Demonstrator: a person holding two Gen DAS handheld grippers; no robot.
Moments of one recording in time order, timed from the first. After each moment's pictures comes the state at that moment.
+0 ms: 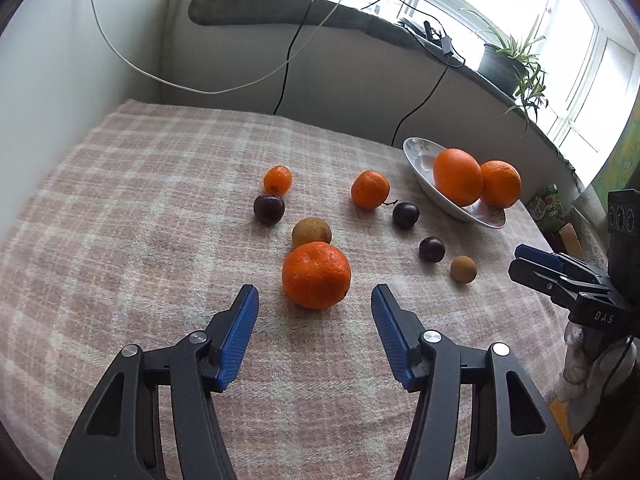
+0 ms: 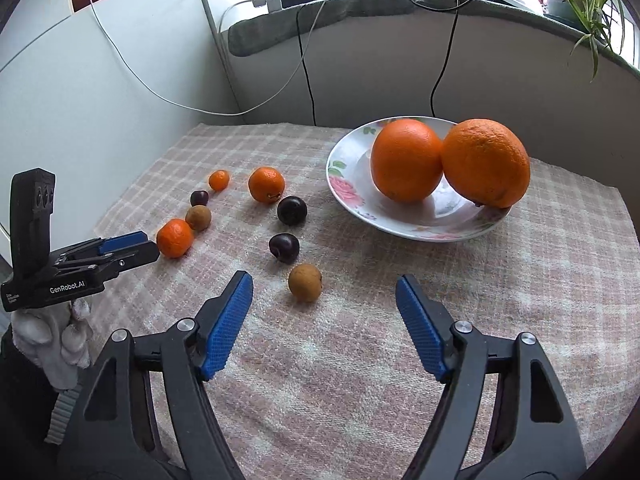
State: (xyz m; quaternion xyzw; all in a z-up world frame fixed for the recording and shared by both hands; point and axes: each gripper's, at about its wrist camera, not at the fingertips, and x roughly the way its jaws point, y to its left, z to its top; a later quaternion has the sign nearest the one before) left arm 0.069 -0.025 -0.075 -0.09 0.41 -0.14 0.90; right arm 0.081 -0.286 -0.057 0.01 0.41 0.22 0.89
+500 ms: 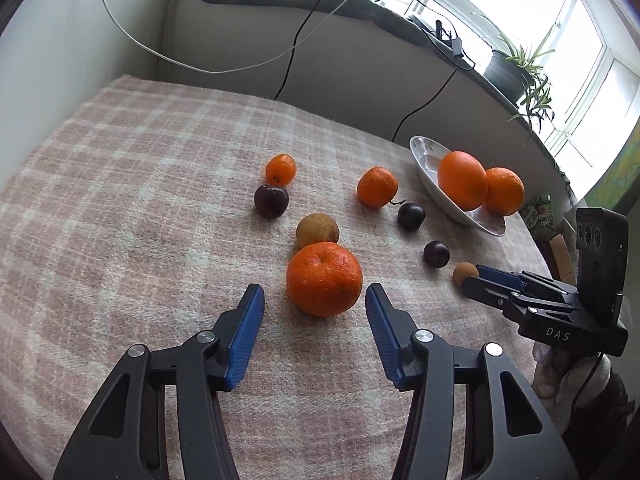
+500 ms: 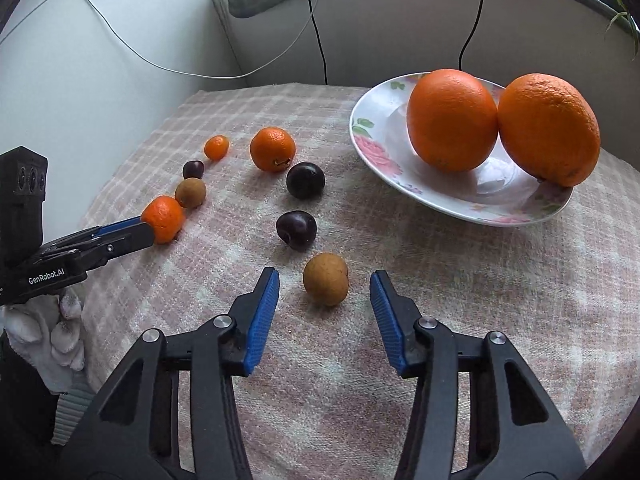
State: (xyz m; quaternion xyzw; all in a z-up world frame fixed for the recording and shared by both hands) left arm 0.083 -0.017 -0.084 -0.13 0.43 -0.16 0.88; right arm 0.109 -0.258 -0.093 0.00 0.45 0.23 0.86
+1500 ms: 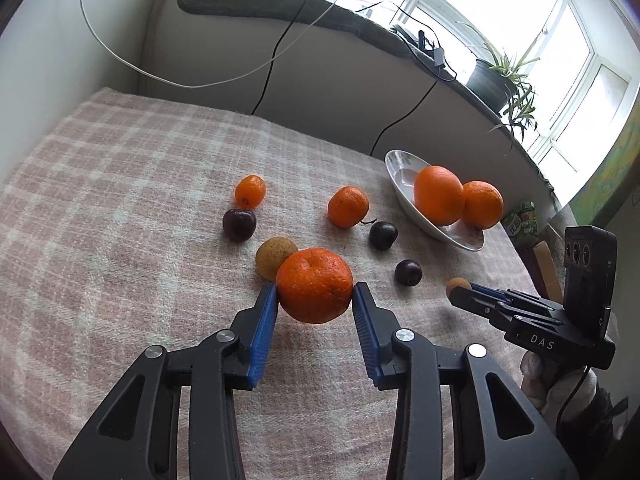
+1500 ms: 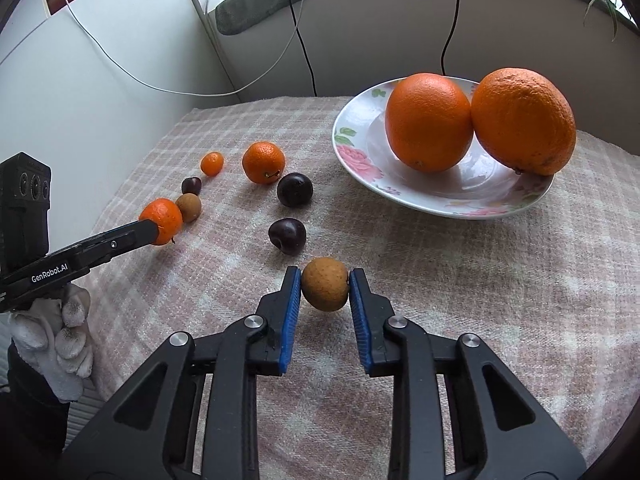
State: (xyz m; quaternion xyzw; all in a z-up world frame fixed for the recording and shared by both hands) left arm 0.091 -0.026 -0.072 -0.14 0.41 -0.19 0.88; right arm 0.101 -0.277 -0.085 0.04 0.44 0.22 0.87
